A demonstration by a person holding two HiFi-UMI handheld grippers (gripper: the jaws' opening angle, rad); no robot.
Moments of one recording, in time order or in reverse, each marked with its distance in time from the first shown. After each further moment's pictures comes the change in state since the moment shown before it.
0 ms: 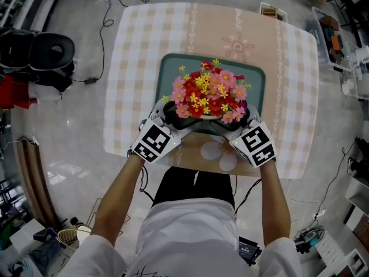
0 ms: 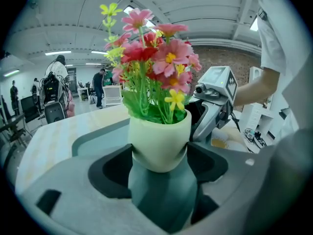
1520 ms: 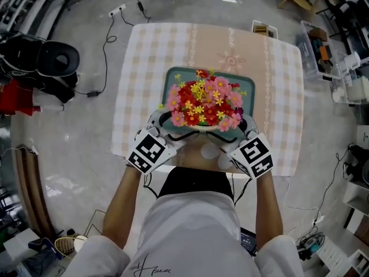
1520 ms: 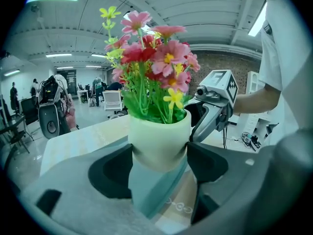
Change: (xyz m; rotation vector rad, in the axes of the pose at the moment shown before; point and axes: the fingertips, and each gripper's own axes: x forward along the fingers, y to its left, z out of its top) left arm -0.068 -0.029 0.057 -0.003 -0.029 -0.011; right arm -0.059 0.047 0.060 0.004 -0.050 -0.021
